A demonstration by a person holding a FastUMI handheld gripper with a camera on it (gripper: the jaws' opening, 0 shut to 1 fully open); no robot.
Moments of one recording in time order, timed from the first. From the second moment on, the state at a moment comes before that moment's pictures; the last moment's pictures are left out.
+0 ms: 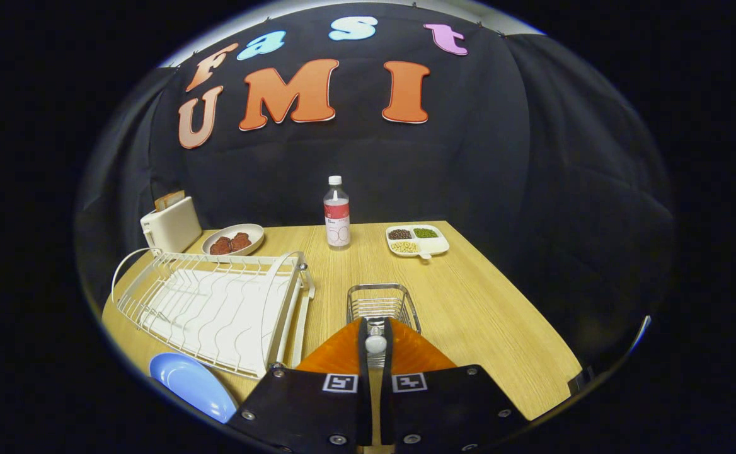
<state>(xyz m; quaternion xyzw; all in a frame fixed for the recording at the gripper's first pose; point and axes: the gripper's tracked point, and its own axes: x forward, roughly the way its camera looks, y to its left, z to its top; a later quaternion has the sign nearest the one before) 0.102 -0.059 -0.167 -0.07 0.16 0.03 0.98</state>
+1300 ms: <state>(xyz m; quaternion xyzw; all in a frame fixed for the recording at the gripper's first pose) -0.061 0.082 -0.107 -0.07 0.11 0.12 0.98</state>
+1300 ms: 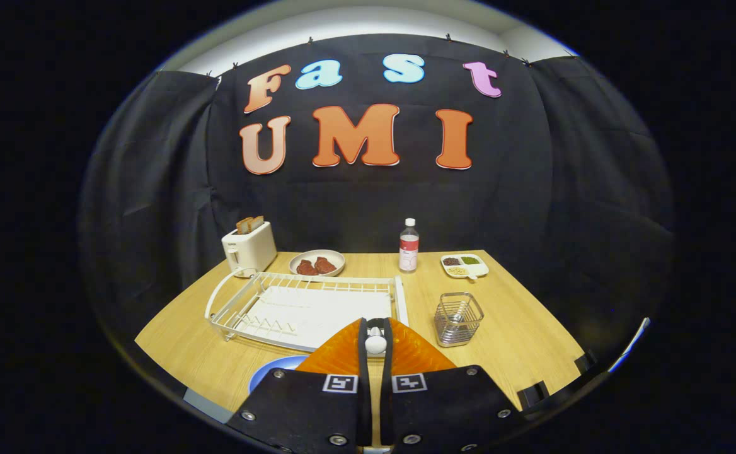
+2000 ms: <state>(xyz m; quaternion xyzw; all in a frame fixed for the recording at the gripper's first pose) -0.097 0.143 -0.193 -0.08 0.17 0.20 0.96</state>
